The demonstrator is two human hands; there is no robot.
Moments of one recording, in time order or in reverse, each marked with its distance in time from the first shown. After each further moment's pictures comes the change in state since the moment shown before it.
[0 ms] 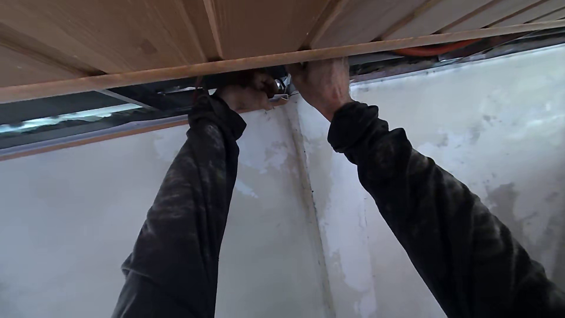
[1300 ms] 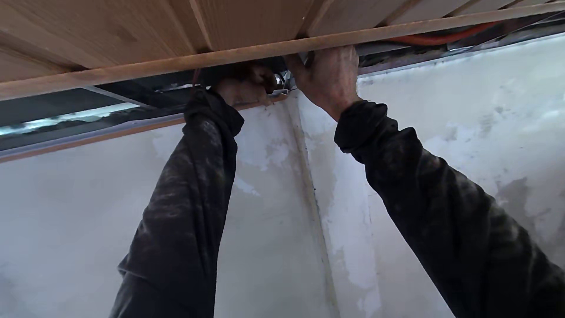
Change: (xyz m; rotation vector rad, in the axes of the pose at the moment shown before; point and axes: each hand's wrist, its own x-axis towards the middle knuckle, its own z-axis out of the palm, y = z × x) left_hand 0.002 0.004 -0.001 0.017 0.001 -0.035; right_hand -0.003 0.006 -0.005 0.043 0.030 0.014
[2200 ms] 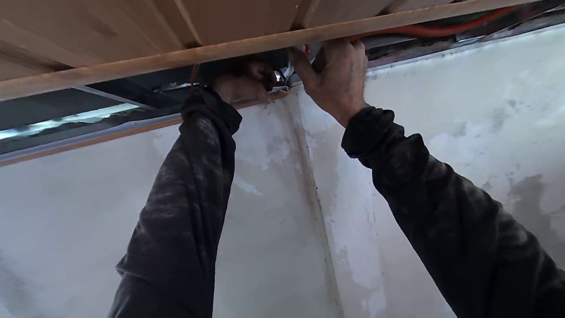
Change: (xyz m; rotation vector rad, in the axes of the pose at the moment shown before) left_hand 0.002 -0.004 -0.004 -0.051 -0.040 0.031; right_hand -0.013 0.015 -0.007 0.099 -0.006 0.007
